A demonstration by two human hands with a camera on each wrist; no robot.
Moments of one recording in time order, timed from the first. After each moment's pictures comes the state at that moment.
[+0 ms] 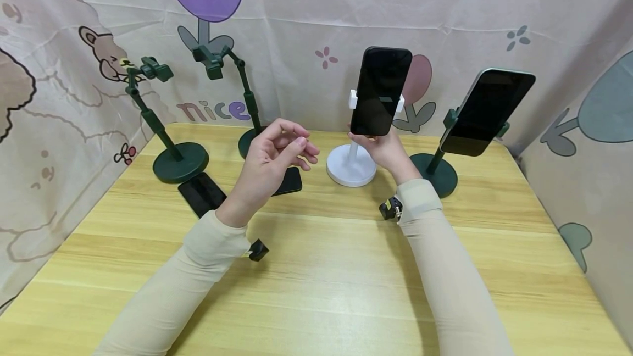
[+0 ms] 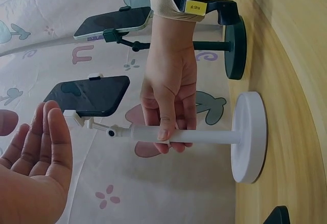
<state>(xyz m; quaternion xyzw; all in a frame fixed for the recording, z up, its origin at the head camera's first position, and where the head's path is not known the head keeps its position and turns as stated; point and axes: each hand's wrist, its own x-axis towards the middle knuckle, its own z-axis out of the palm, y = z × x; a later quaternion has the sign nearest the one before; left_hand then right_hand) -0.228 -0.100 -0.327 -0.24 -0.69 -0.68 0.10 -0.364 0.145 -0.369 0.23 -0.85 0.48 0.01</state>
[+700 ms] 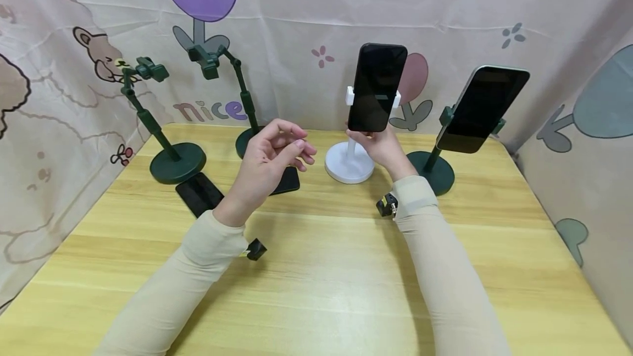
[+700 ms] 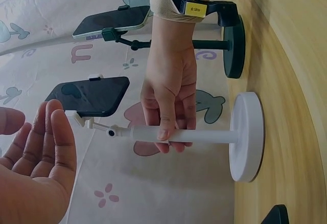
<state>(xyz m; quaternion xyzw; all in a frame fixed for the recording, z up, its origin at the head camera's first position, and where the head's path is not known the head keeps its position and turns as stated) -0.229 -0.099 -0.328 -0.23 -0.70 -0.67 0.09 -0.373 0.149 -0.375 0.22 -0.85 0.49 0.01</state>
